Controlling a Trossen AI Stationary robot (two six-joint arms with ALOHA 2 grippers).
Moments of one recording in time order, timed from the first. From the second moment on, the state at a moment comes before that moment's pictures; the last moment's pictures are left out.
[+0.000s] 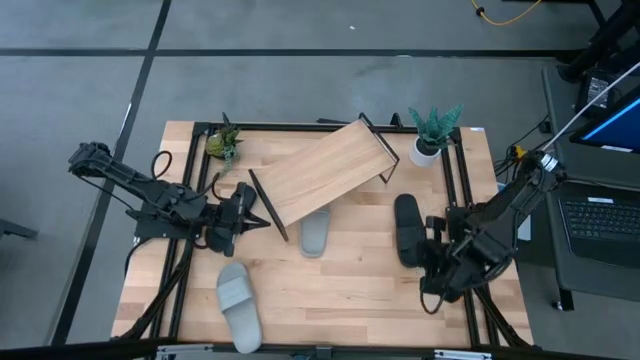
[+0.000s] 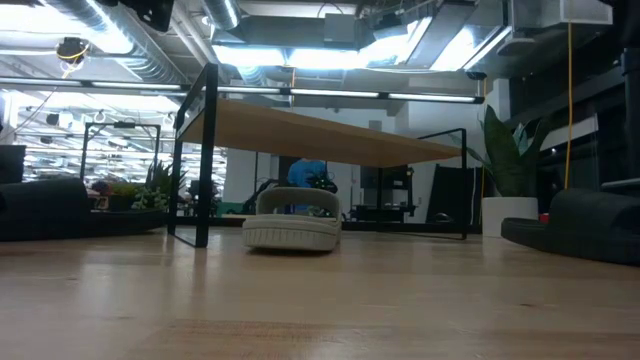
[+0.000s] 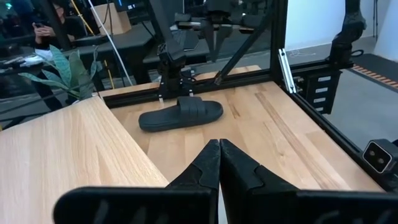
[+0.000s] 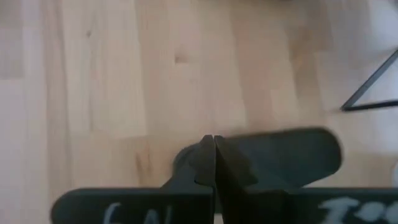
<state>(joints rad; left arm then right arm) -0.40 0.75 0.51 0.04 -0.35 0.06 0.84 1.35 1.17 -1.22 0.48 0.89</state>
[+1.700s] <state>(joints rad) -0.40 0.75 0.51 -0.02 -0.35 0.06 0.92 1.73 1.19 -1.26 0.47 1.23</state>
